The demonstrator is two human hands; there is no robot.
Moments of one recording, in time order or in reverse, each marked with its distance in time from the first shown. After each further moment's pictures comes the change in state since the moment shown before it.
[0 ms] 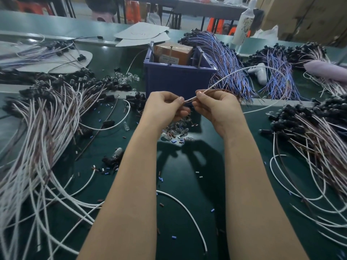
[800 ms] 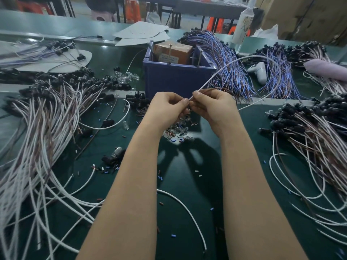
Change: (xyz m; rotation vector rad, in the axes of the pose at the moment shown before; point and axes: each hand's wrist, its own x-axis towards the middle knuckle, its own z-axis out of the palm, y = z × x) left_hand 0.002 -0.003 0.005 0.177 -0.033 0.055; right_hand -0.003 0.000 0.004 -0.008 -0.009 -0.018
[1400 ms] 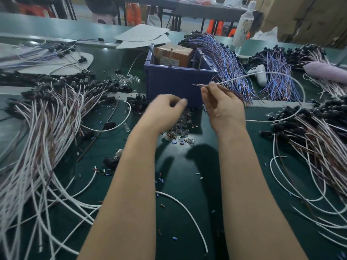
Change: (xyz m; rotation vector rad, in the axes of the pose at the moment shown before) left_hand -0.003 0.009 -0.011 0.431 -0.007 0.017; right_hand 0.007 -0.004 0.005 0.537 0.207 0.014
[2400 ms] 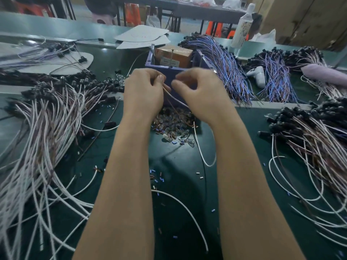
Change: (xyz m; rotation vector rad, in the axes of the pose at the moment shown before) left_hand -0.003 0.010 -0.032 -0.128 0.404 0.131; right_hand -0.042 -0.015 0.044 -1.383 -0.364 -0.478
